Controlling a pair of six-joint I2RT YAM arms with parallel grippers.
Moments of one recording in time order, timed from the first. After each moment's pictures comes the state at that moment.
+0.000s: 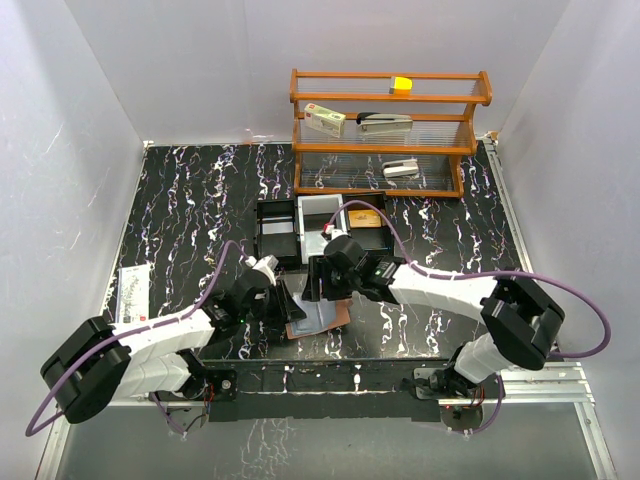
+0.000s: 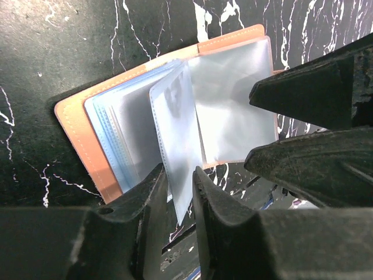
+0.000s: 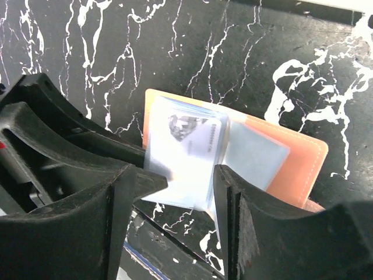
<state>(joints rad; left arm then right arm) -0.82 1.12 0.31 0.10 0.13 -0.98 0.92 1.49 0.87 -0.17 -0.07 0.76</state>
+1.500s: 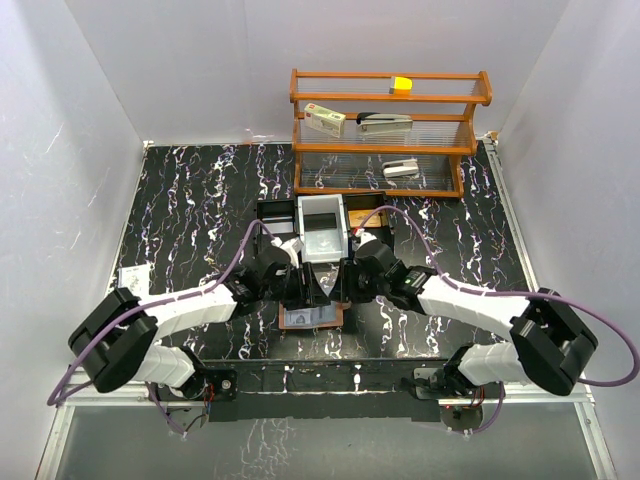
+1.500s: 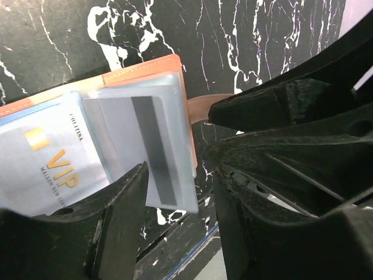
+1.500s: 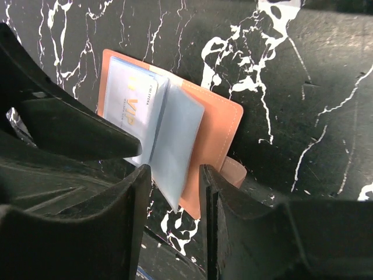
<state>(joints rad) -0.82 1.33 0.56 0.05 0.25 -0.90 0.80 1.30 0.65 -0.11 -0.13 0.71</state>
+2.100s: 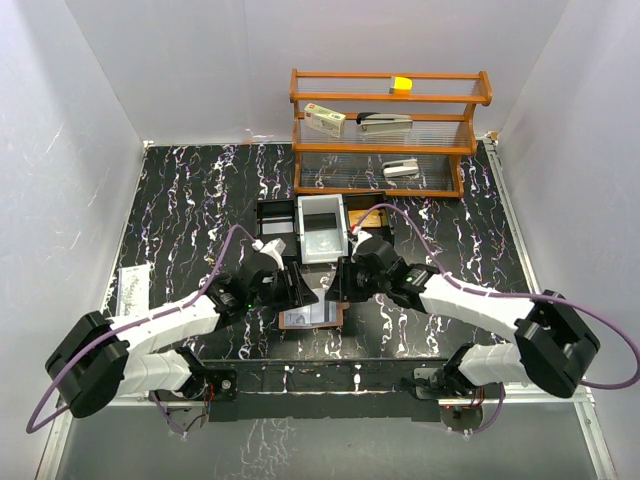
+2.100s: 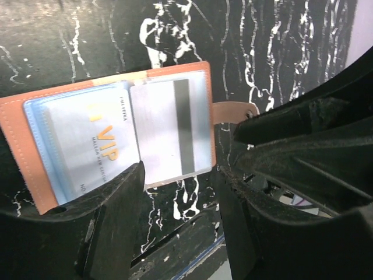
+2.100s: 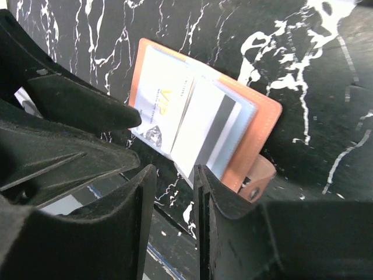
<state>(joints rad) -0.82 1.16 0.50 -0.02 0.12 -0.94 0.80 1.26 0.67 -0.14 -0.18 0.72</state>
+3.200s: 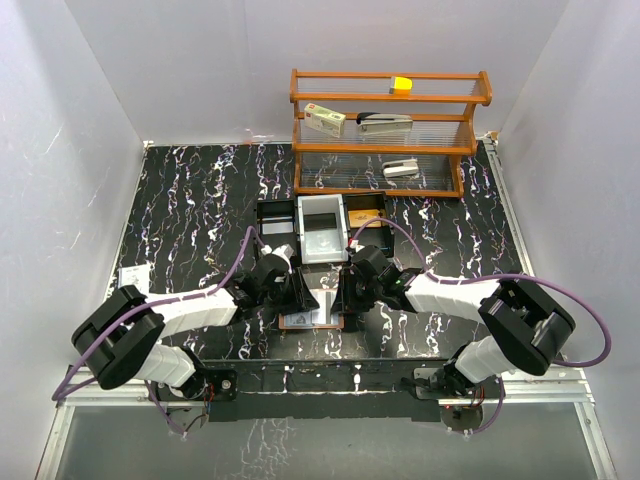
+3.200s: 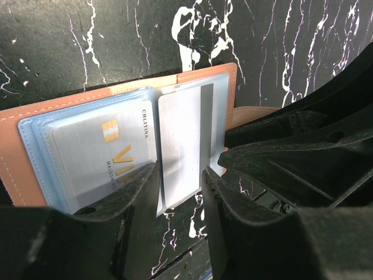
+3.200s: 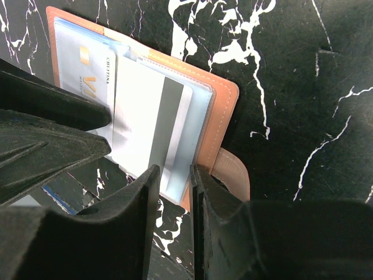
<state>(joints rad) -0.82 1.36 0.50 0.07 0.12 -0.96 0.78 1.44 0.61 -0.05 -0.22 0.72</state>
